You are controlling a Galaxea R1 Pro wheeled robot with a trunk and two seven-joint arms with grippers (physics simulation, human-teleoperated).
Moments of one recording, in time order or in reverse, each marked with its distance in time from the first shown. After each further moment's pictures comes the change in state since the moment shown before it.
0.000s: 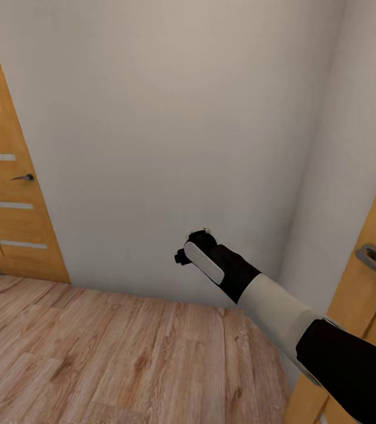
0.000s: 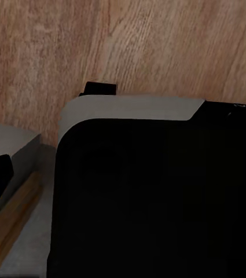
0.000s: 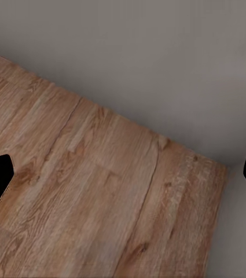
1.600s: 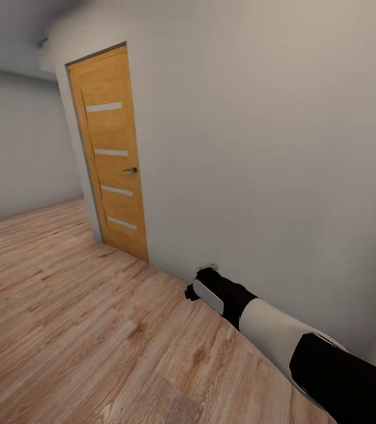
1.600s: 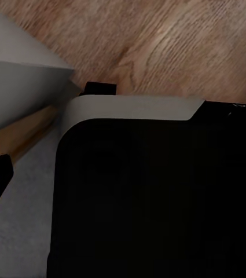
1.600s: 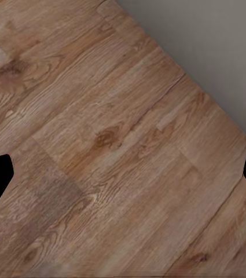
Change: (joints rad) left arm 0.000 0.000 0.000 0.000 0.000 0.000 0.000; right arm 0.100 0.000 0.131 0.300 0.005 -0.181 0.171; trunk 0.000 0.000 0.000
